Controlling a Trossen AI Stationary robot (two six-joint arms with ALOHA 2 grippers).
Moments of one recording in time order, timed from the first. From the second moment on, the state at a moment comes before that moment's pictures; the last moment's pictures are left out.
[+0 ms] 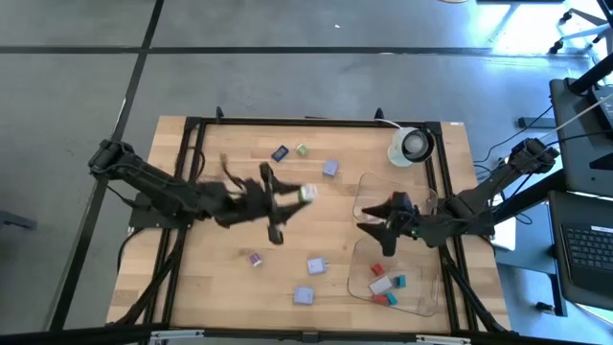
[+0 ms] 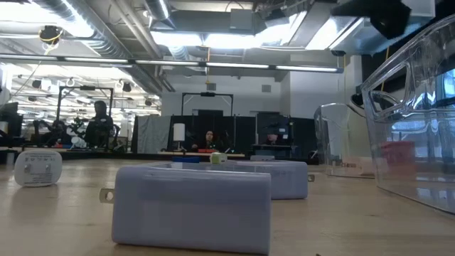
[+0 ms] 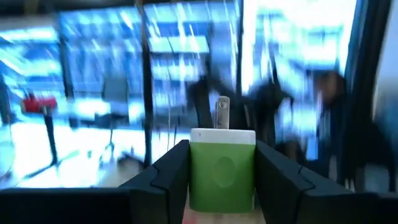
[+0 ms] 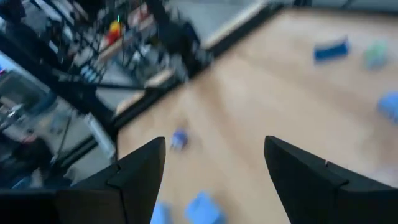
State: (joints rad) left arm -0.36 1.35 1.00 0.58 -0.58 0.06; right arm 0.64 1.05 0.74 -0.14 0.76 0.88
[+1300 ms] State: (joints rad) left arm -0.21 1.40 1.00 0.91 -0.44 0.00; right arm 0.41 1.06 0.74 0.45 0.52 0.35
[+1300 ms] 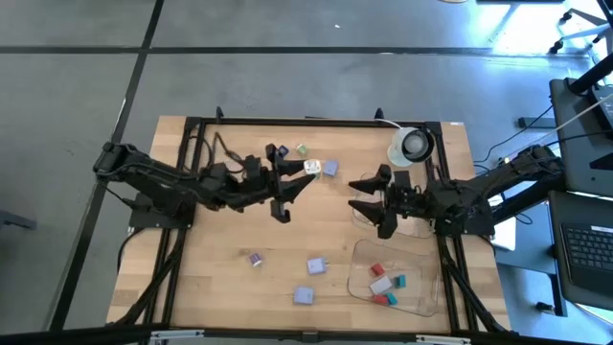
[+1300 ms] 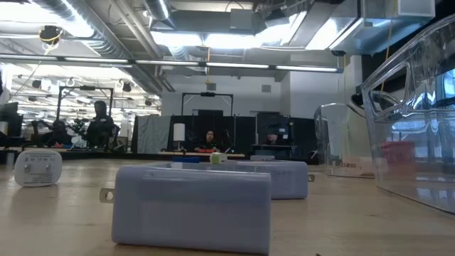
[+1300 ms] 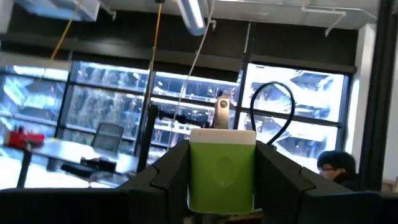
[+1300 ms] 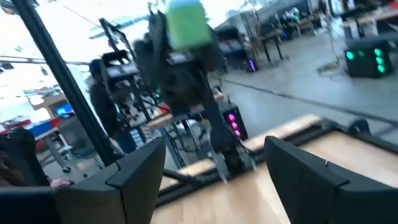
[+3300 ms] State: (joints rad) left arm -0.12 1.50 1.00 0.84 -0.29 -0.82; right arm 0.39 1.26 0.99 0.33 0.64 -0.46
